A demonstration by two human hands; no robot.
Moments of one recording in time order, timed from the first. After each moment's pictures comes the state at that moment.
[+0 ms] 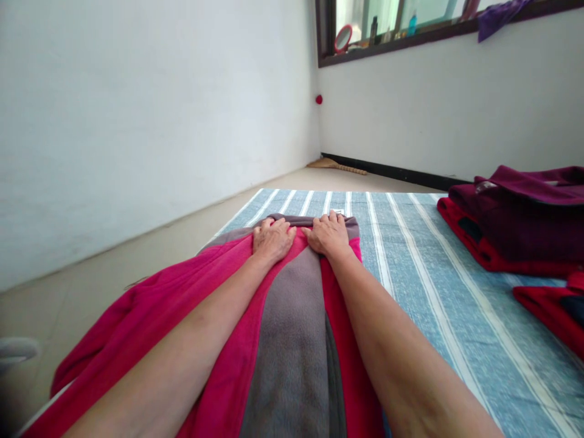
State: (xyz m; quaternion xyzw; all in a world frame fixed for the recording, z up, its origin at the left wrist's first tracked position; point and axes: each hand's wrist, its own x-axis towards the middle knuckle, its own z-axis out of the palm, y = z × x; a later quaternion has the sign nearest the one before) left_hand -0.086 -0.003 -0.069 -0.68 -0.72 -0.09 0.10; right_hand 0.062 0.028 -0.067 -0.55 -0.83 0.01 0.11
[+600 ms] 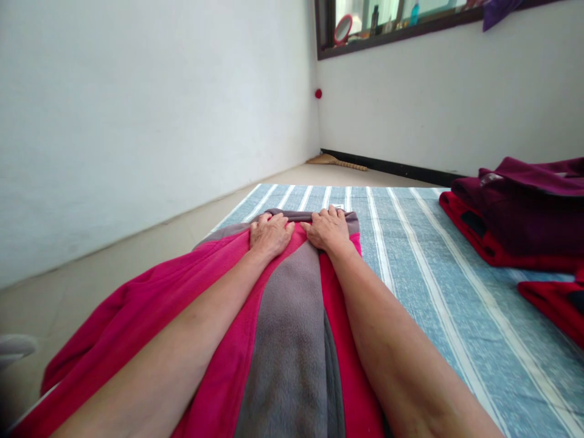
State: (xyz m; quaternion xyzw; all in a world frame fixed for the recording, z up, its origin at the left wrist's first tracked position) left_hand -0.086 -0.001 -0.068 -0.68 -0.72 -0.10 0.09; right_hand 0.065 0.030 -0.067 -0.55 -0.83 0.01 0.11
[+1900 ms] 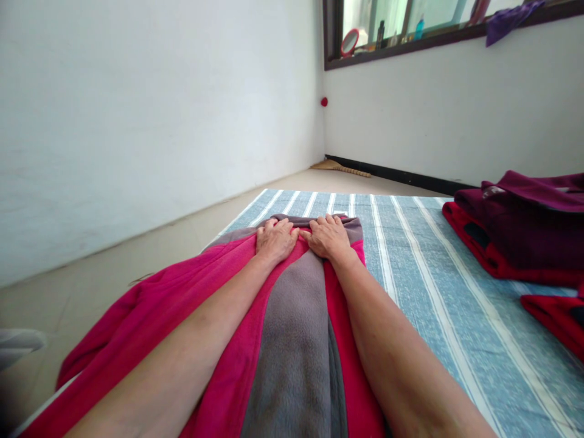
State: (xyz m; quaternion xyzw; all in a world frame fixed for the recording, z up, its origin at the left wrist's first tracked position) left_hand -0.086 -0.006 -0.068 -0.68 -0.72 -0.11 0.09; right_hand 0.060 0.029 -0.071 -0.49 -0.87 -0.03 0.12
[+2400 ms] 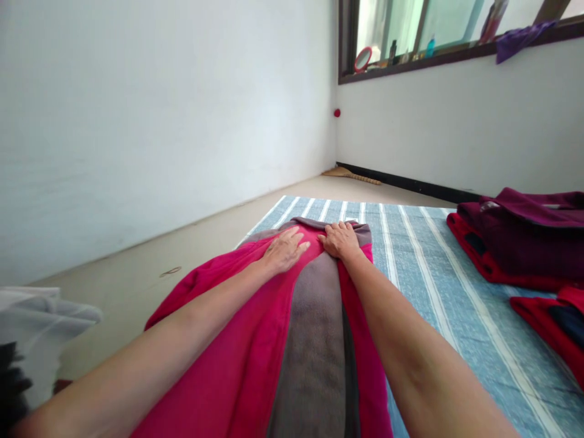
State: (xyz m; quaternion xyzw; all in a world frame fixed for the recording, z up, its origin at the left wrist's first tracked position) left_hand -0.097 -0.065 -0.033 -0.74 -0.67 -0.07 0.01; right_hand 0.058 0.021 -0.068 -0.50 -0.86 -0.03 0.10
